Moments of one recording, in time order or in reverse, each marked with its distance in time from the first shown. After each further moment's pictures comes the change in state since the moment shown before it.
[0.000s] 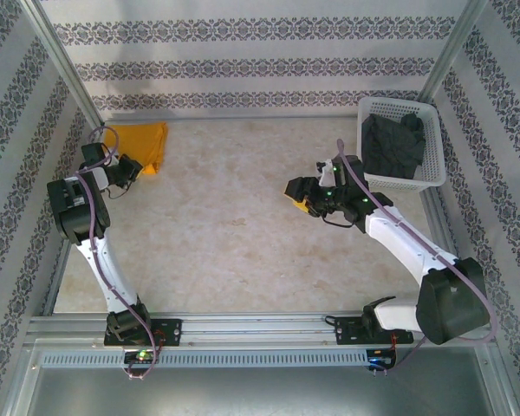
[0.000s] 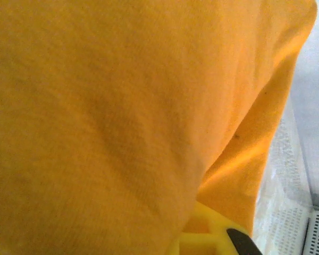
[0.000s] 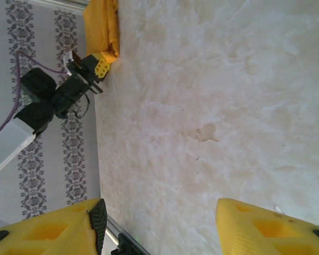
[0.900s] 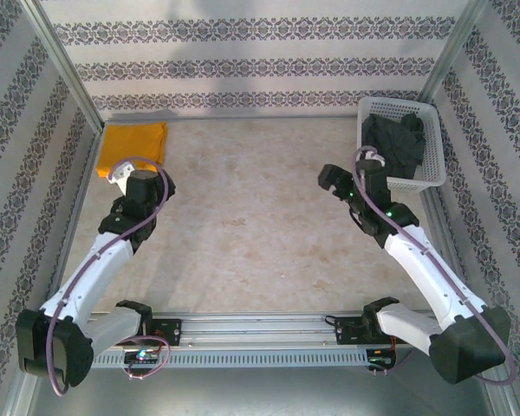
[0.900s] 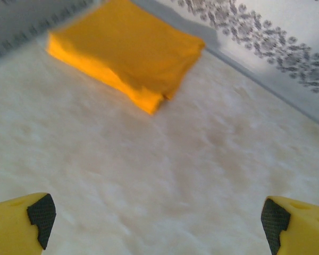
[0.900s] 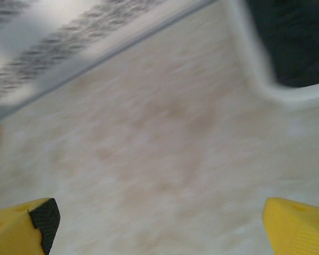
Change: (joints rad) left arm -0.616 -1.181 -0.693 -0.214 -1.128 0.031; right arm -0.032 -0.257 -0.032 -0.142 0.854 -0.307
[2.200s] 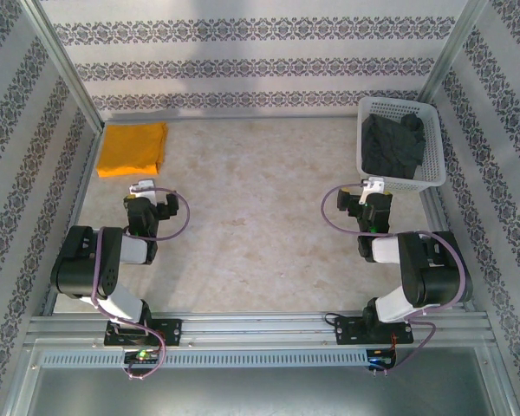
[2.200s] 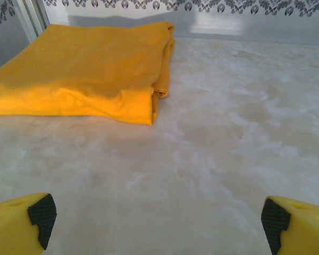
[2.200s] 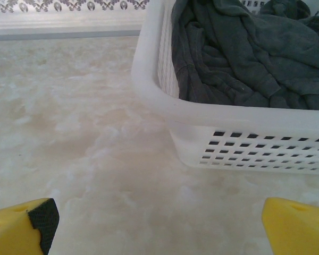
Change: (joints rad) left arm 0.212 0.555 -0.400 1.228 0.337 0.530; right arm -0.282 0.459 -0.500 1.188 -0.105 -0.553
